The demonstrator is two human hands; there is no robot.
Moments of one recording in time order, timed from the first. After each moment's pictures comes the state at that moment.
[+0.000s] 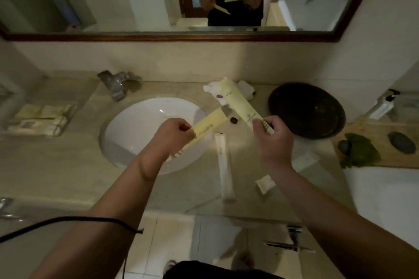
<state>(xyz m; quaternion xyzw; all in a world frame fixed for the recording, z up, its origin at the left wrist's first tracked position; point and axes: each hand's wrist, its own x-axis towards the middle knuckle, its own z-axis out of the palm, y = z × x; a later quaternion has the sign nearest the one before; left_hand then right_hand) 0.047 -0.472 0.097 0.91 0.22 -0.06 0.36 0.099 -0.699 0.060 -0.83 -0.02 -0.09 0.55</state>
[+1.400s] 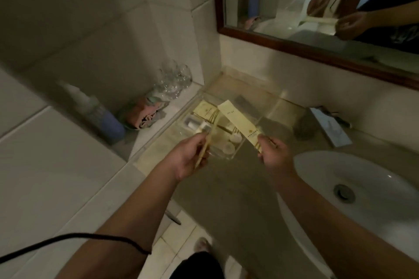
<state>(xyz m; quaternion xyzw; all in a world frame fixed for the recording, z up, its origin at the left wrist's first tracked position) -0.100 0.035 0.057 0.45 0.48 0.08 0.75 0.052 -0.111 0.033 -0.74 -0.07 0.29 0.60</state>
